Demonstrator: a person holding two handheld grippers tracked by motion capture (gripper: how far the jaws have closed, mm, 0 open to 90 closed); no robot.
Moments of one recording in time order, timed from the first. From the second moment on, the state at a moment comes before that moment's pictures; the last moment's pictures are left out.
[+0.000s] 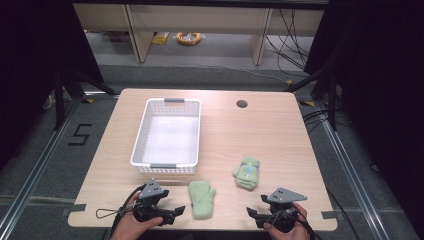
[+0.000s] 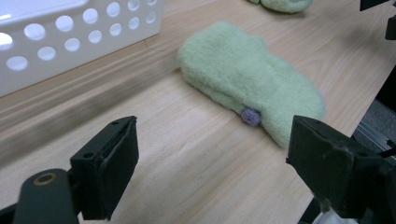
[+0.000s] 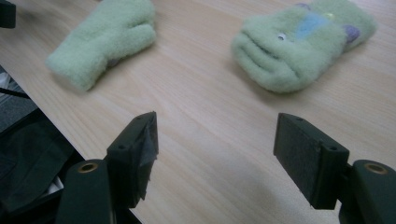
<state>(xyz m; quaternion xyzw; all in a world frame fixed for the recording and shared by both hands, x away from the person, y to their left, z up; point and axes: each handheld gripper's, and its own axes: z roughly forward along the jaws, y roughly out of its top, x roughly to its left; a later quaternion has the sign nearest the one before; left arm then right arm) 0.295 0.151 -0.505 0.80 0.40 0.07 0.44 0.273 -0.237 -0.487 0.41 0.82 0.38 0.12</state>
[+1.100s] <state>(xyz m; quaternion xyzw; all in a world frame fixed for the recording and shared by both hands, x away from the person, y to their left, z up) 0.322 0.118 -0.489 0.81 0.36 0.07 0.45 0.274 -0.141 -0.491 0.32 0.86 0.39 0.08</state>
